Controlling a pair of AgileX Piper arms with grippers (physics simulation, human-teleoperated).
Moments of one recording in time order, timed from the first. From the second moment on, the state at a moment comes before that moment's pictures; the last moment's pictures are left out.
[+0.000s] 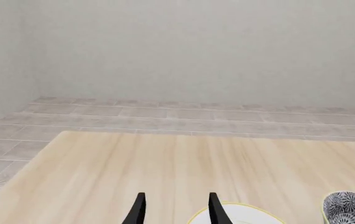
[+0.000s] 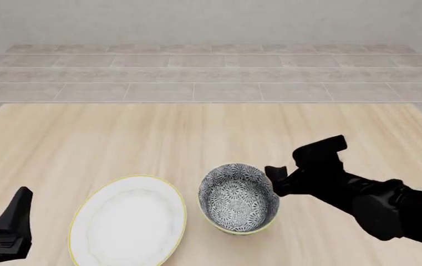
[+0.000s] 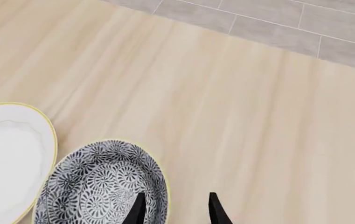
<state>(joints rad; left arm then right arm) 0.03 0.09 0.00 -0.11 -0.03 0.42 1.36 -0.51 -0.20 0.03</state>
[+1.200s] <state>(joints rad) 0.03 0.07 -0.01 -0.09 -0.04 0.44 1.57 -0.47 -0.35 0.05</state>
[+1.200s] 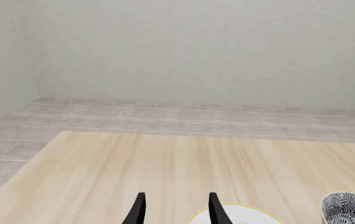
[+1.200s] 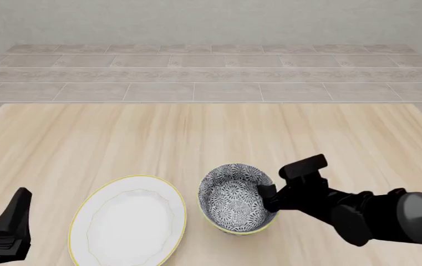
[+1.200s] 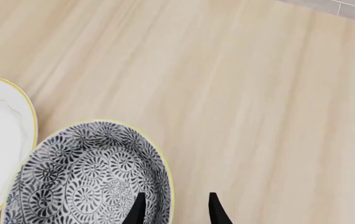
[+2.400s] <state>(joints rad) 0.03 0.04 -0.01 -0.06 -0.04 0.39 1.34 -0.60 -0.09 0.11</state>
